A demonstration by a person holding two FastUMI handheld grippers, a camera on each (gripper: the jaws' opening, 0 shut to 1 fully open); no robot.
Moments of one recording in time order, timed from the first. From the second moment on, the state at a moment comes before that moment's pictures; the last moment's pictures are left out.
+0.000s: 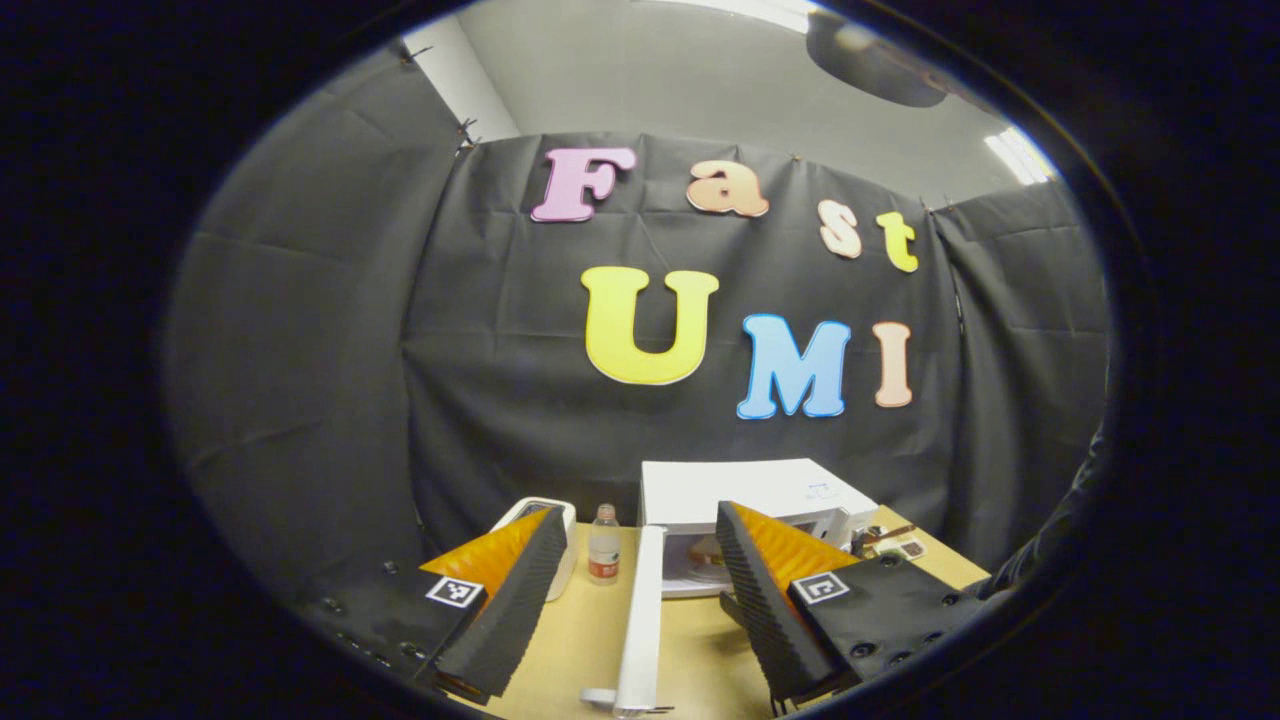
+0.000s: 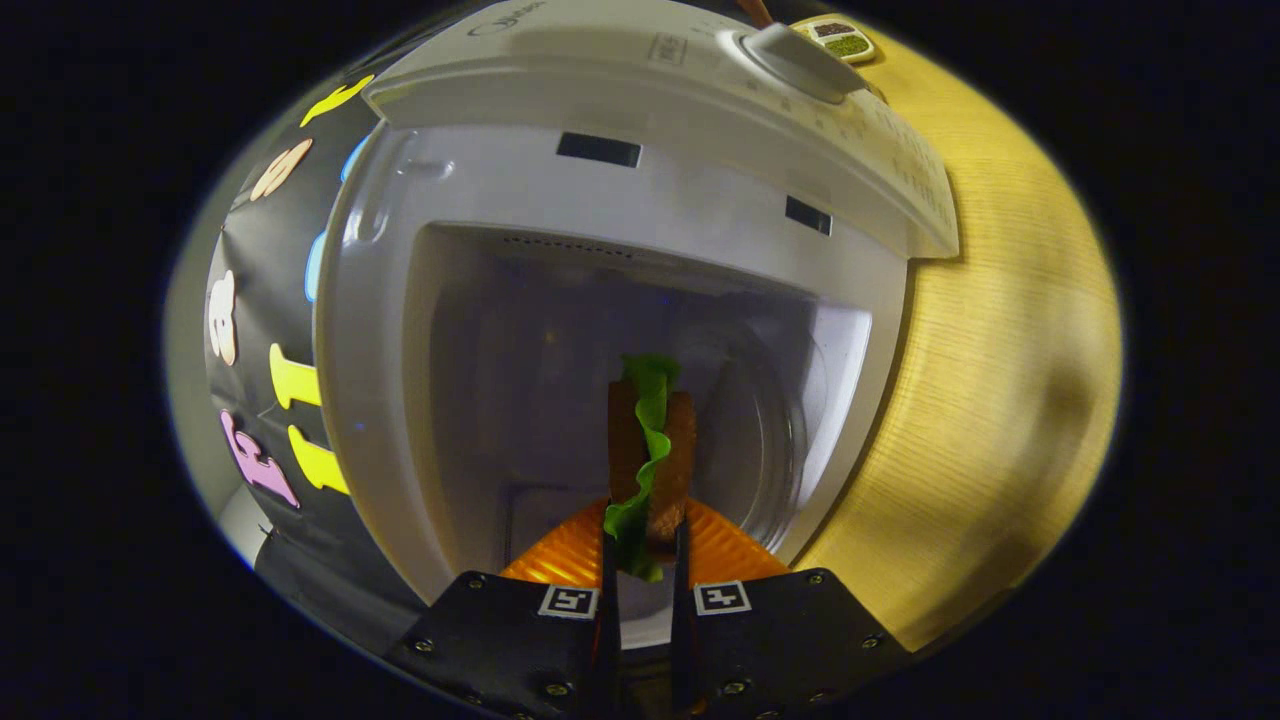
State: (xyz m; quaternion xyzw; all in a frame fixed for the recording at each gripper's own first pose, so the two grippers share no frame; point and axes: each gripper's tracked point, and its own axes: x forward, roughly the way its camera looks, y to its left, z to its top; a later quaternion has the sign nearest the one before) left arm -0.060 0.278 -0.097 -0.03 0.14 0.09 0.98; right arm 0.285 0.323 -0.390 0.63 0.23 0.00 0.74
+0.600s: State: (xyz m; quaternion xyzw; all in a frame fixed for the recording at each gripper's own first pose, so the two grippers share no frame) left arm -0.052 0.292 -0.094 -0.04 0.14 0.11 0.98; right arm 0.288 0.330 -0.411 0.57 0.25 -0.06 0.78
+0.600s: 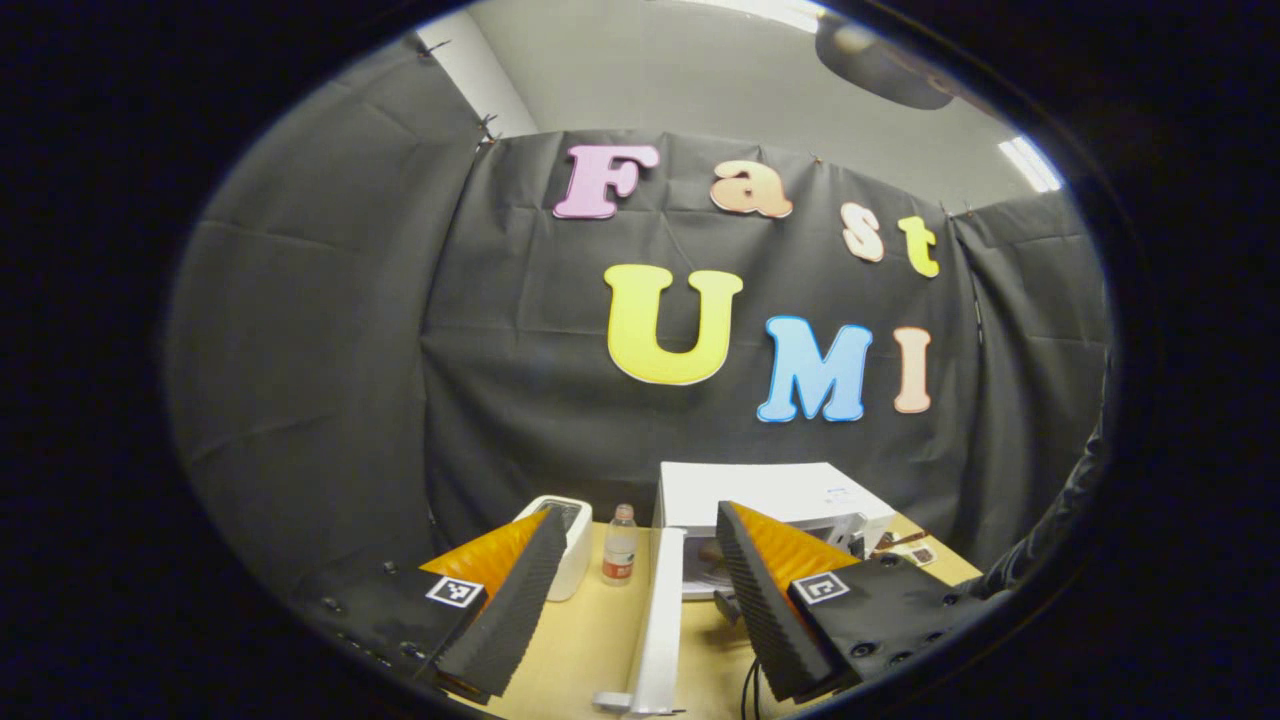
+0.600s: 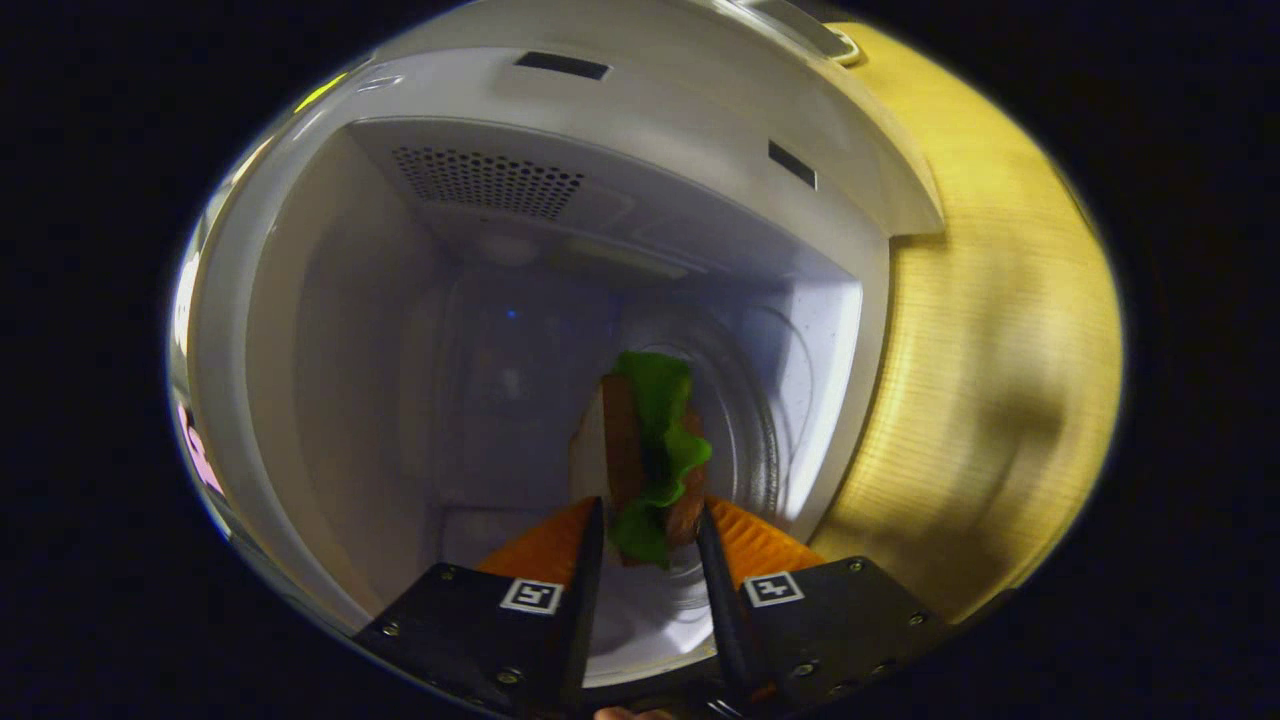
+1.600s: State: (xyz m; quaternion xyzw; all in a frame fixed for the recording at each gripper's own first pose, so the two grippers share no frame) left arm -0.022 0.217 -0.128 -0.04 0.11 0.00 0.99; right arm 0.051 0.140 -0.143 0.06 0.07 0.05 0.99
